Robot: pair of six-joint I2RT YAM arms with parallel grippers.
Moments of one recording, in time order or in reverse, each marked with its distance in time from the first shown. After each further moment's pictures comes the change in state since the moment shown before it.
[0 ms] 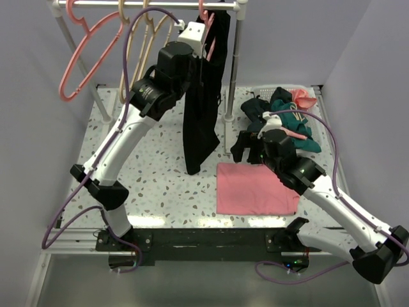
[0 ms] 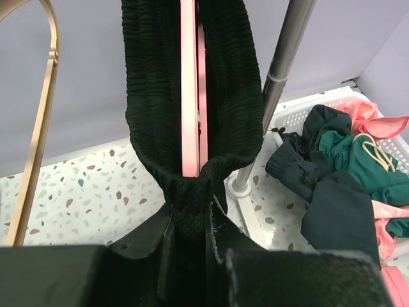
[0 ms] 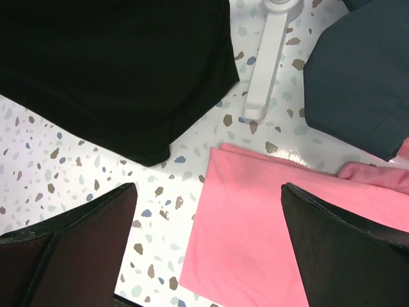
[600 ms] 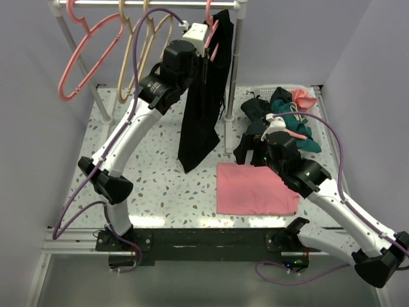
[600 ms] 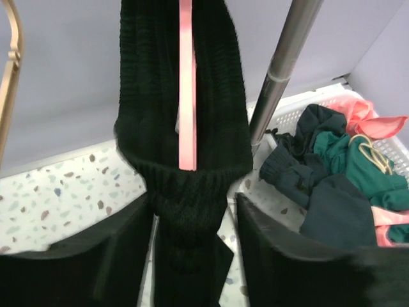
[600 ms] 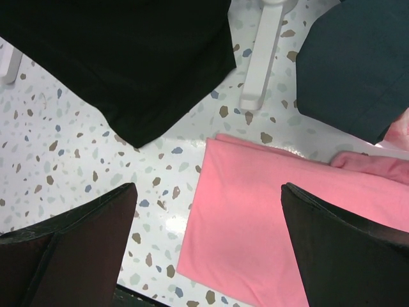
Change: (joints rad) left arm 0.058 0.067 -0.028 0.078 0.111 -0.009; right arm 0.000 -0.045 0.006 -0.060 -0.001 0.000
